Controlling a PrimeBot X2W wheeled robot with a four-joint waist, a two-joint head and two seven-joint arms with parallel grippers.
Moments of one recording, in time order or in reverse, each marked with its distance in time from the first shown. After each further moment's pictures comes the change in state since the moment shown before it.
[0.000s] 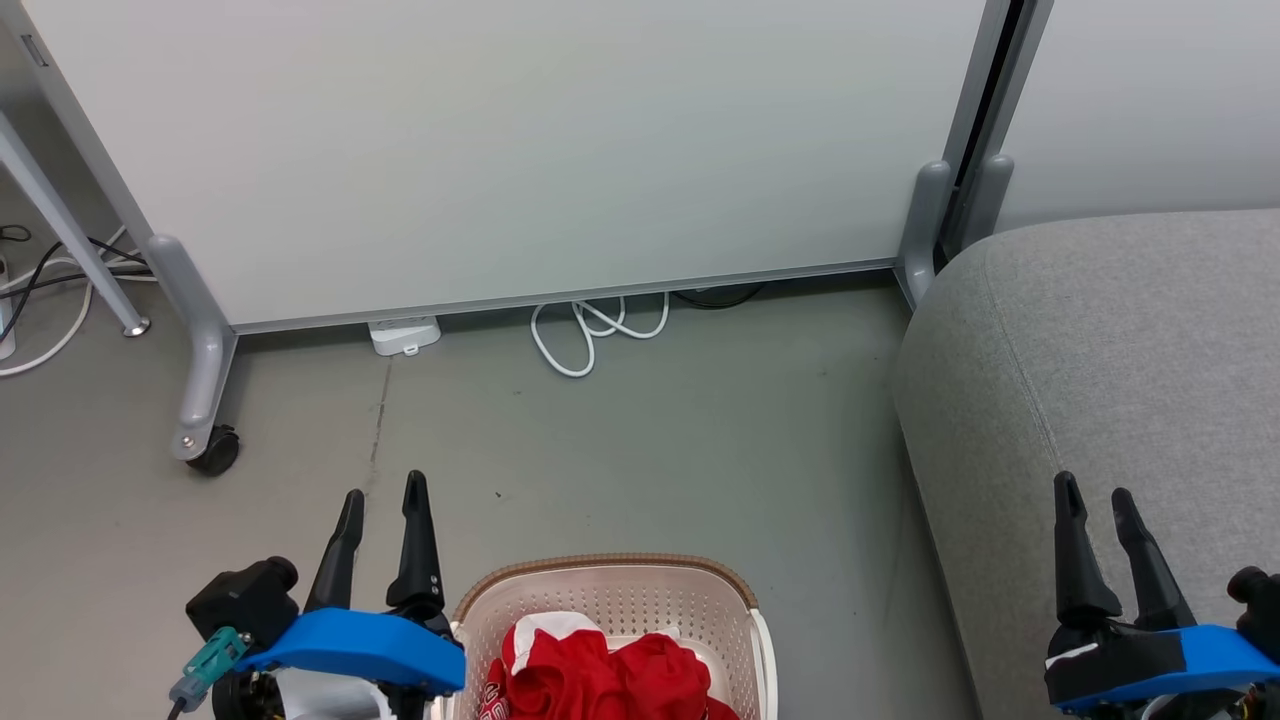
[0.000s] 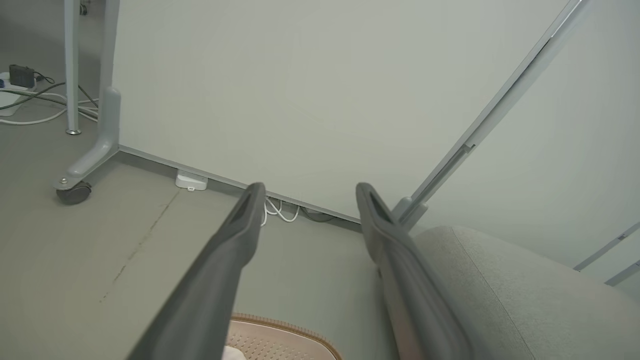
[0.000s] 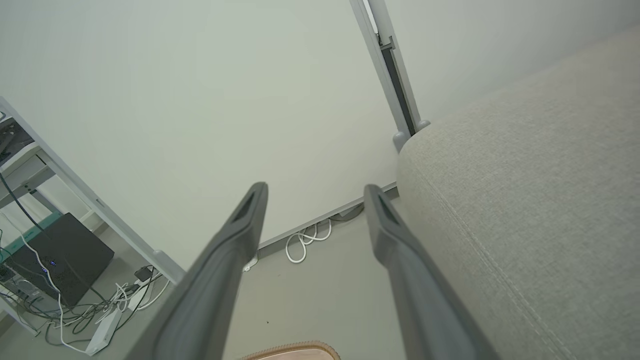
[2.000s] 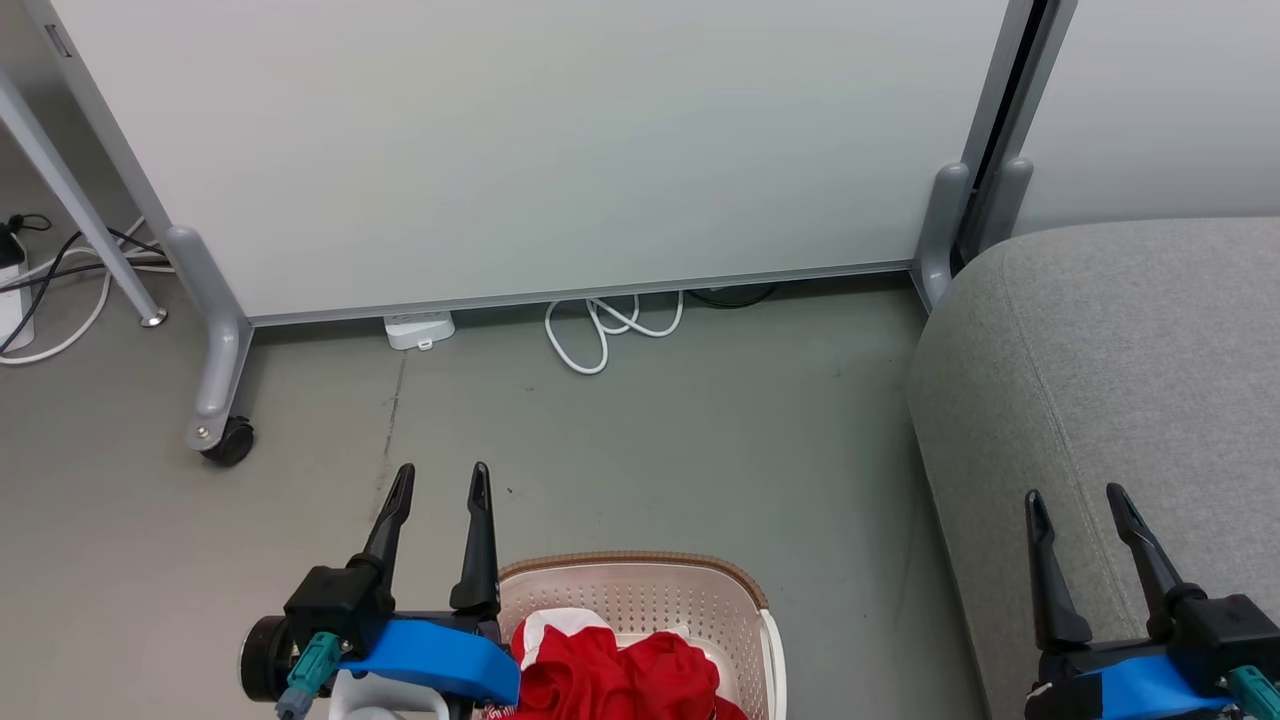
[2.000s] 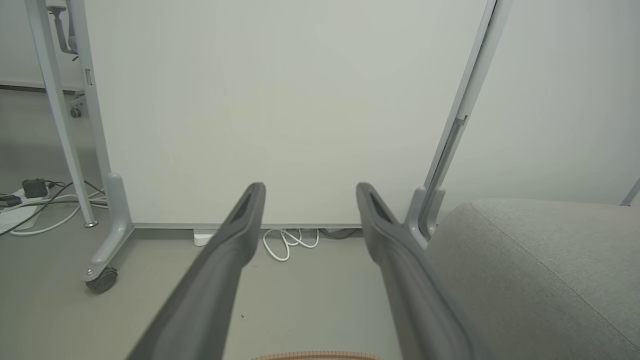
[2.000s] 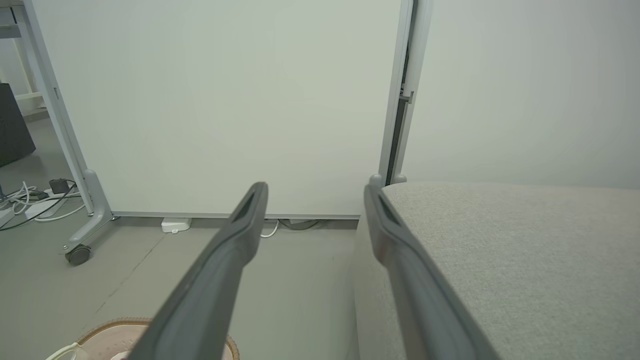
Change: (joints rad) left arm -0.026 0.000 -0.100 0.037 0.300 0.022 -0.127; right arm 0.032 -0.007 0.004 -0.016 -0.499 0.001 -0.127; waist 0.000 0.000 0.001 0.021
